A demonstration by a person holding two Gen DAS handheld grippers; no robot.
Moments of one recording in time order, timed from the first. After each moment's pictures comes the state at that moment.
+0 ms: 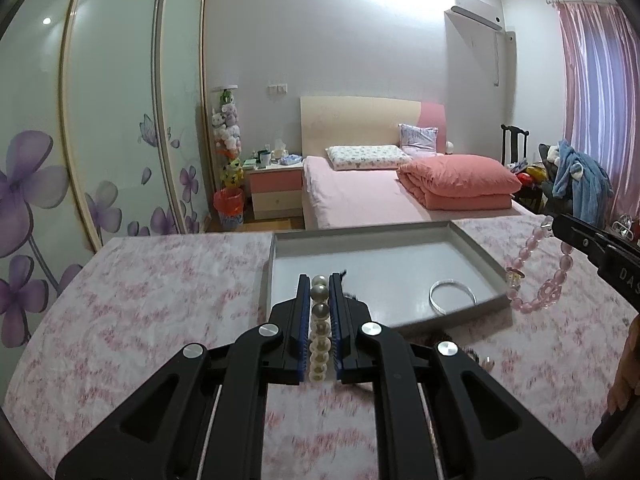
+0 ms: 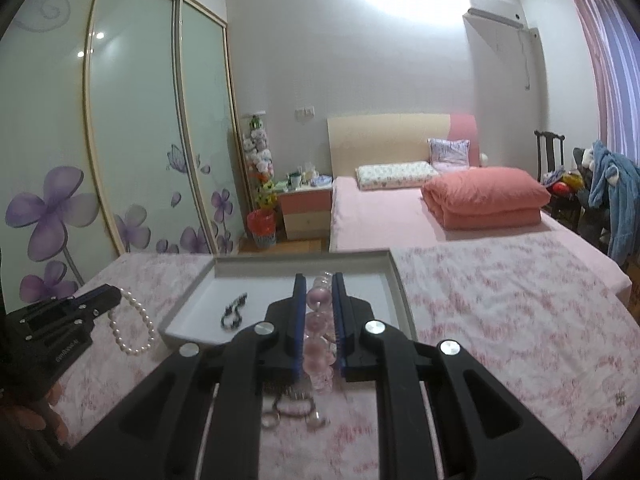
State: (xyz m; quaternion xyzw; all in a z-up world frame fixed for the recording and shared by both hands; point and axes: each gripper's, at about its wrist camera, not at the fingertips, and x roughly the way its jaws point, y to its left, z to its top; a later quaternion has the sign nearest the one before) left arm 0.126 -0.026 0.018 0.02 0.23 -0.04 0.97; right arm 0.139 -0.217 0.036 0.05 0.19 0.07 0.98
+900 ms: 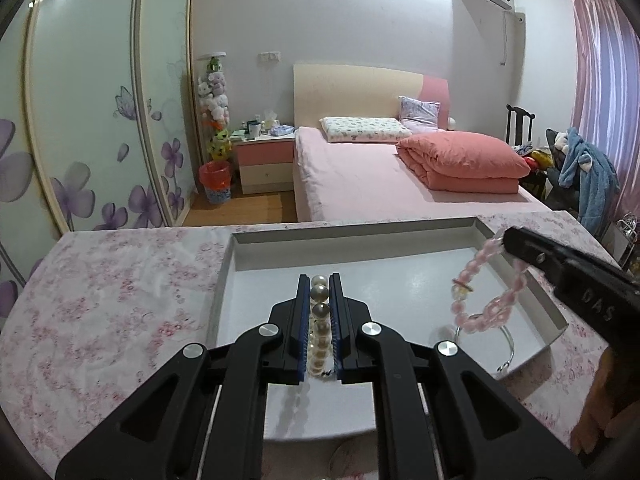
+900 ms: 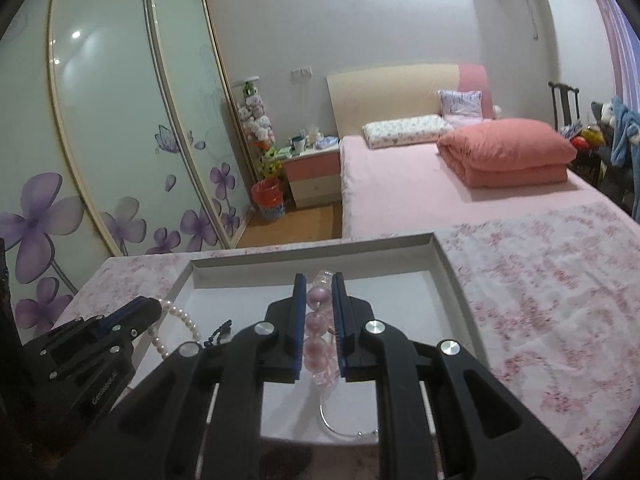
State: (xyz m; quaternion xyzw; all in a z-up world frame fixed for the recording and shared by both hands) left arm 0.237 -0.053 -0.017 0.01 0.29 -0.05 0.96; right arm 0.279 -0.201 -0.015 0.10 0.28 0.09 0.95
